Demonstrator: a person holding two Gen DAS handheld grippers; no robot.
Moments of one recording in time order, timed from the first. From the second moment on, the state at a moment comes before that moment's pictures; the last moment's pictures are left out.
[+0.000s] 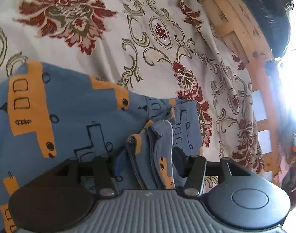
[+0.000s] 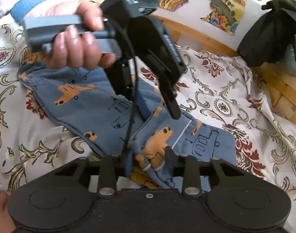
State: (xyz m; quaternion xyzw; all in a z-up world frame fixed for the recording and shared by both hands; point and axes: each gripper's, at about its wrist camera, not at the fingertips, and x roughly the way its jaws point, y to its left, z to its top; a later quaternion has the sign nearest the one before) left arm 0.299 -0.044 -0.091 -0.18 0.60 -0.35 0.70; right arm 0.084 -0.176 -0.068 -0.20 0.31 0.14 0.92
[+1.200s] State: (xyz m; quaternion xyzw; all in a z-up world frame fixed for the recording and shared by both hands) left arm 0.290 -0.025 -0.073 -0.18 0.60 -0.29 0.73; right arm 0.078 -0.158 -0.063 -0.23 0.28 0.15 0.92
